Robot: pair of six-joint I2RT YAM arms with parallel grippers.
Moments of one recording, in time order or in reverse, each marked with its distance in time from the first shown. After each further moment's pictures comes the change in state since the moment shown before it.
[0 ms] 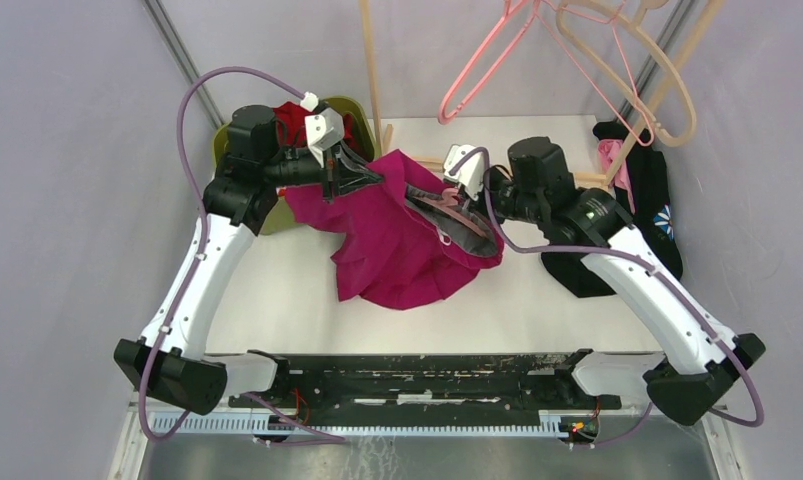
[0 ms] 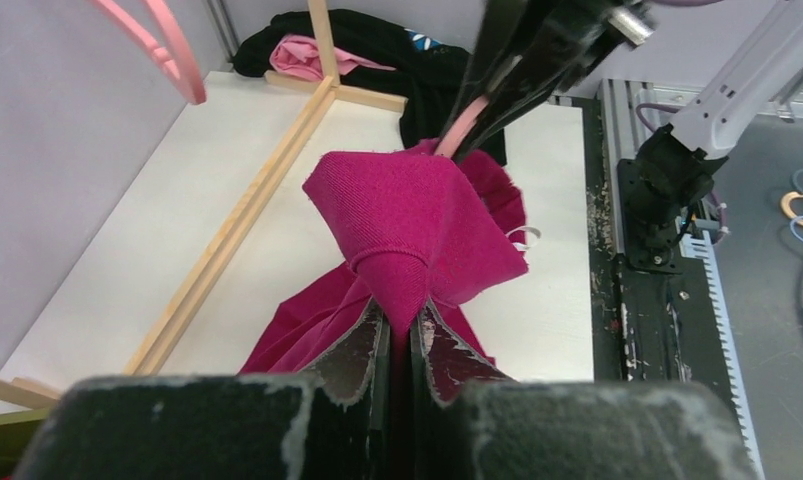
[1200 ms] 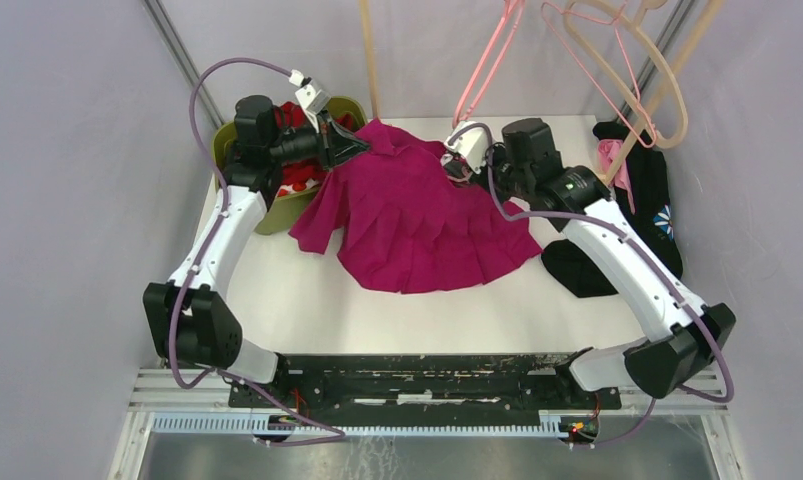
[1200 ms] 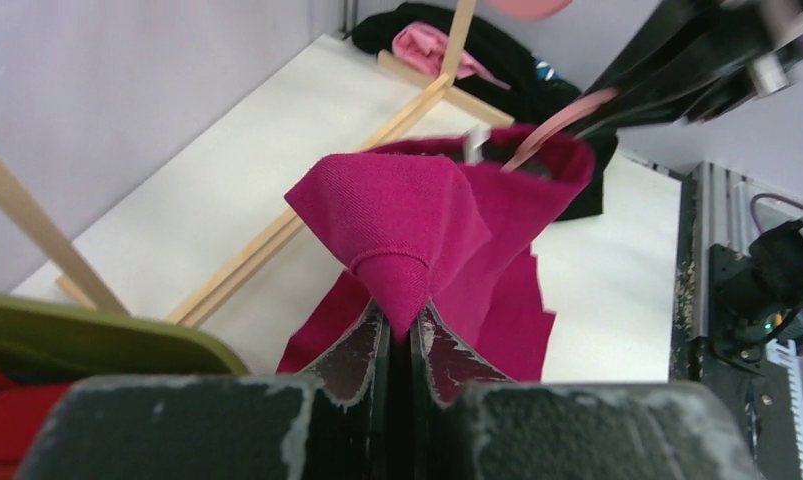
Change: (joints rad) left arm 0.149 0.217 -0.087 0.375 -0.085 -0.258; right arm -0.124 0.096 0.022 0.014 0.180 -0.024
